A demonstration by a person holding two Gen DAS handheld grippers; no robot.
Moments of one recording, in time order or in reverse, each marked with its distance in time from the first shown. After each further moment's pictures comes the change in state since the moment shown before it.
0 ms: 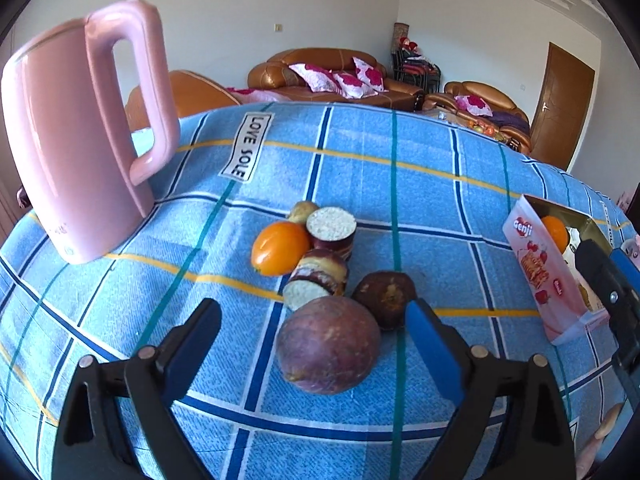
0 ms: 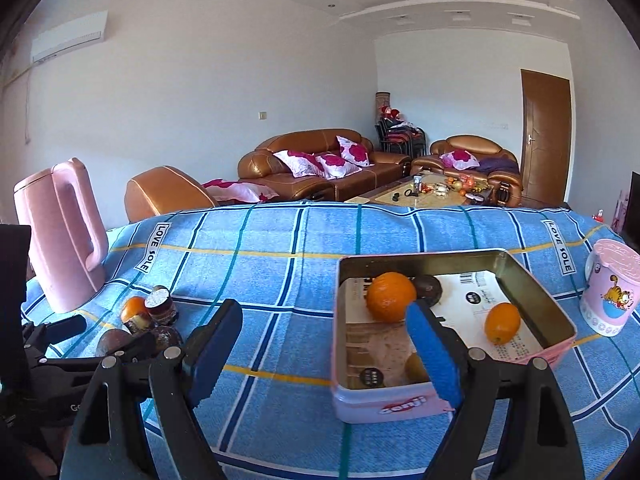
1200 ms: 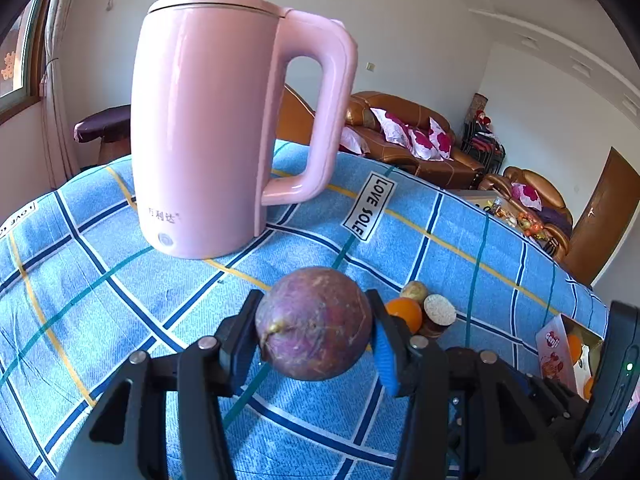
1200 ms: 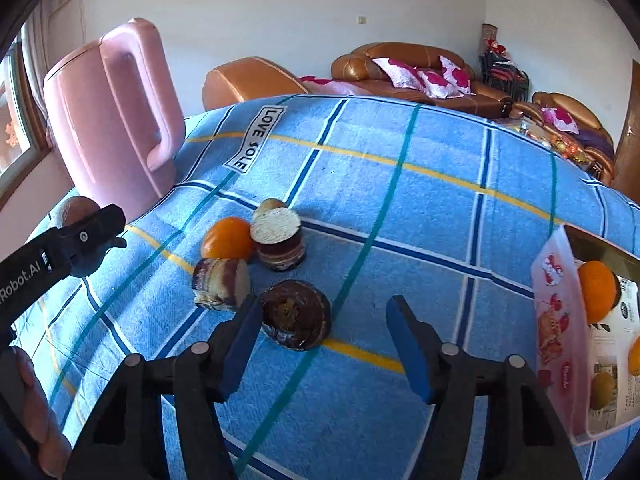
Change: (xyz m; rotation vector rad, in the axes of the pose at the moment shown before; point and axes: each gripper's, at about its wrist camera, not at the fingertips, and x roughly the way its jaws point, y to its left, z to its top) left arm -0.028 0.079 0.012 -0.313 -0.168 0.108; right arm 0.091 0.114 -0.009 -0.206 0.386 0.287
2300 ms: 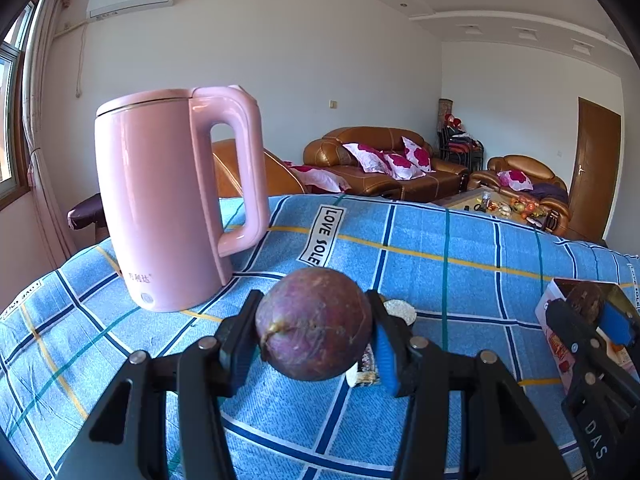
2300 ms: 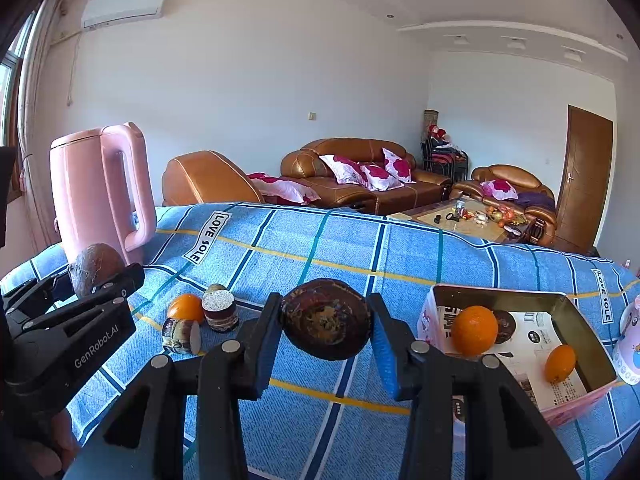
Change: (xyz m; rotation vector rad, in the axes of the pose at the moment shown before) left arm -0.013 -0.054 -0.023 0.231 -0.195 0.024; right arm -0.090 -0.028 -0.026 0.032 -0.413 -0.236
